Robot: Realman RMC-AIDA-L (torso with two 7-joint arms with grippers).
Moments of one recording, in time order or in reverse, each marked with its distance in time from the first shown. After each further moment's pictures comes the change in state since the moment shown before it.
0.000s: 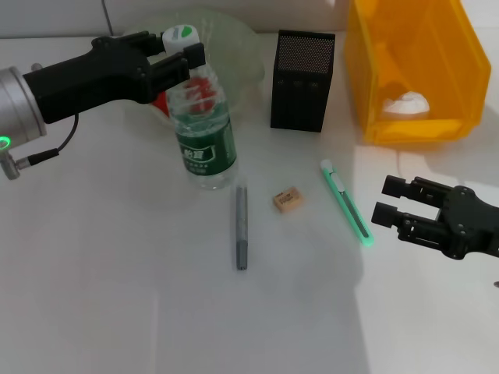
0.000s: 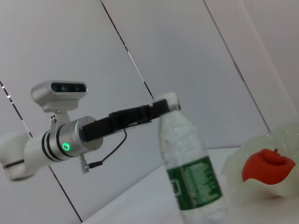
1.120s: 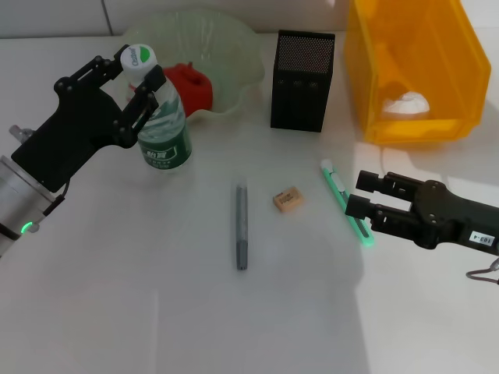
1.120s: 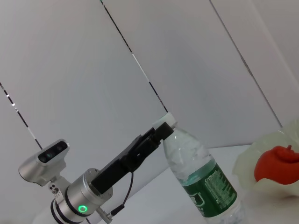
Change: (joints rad) left arm -0.159 -0.010 -0.185 -0.918 -0.491 0.303 1.145; right arm 0.074 0.003 0.000 0.099 -0.006 0.037 -0.005
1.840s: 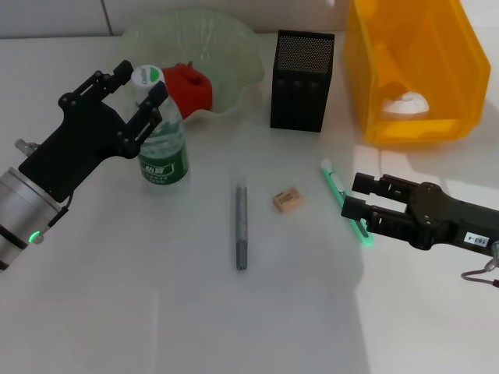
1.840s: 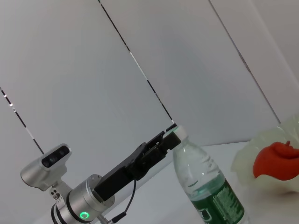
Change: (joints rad) left arm -0.015 -0.001 -0.003 -0.071 -0.019 -0.035 0.045; right arm 0.006 0.002 -0.005 0.016 -0.001 0.015 -0.002
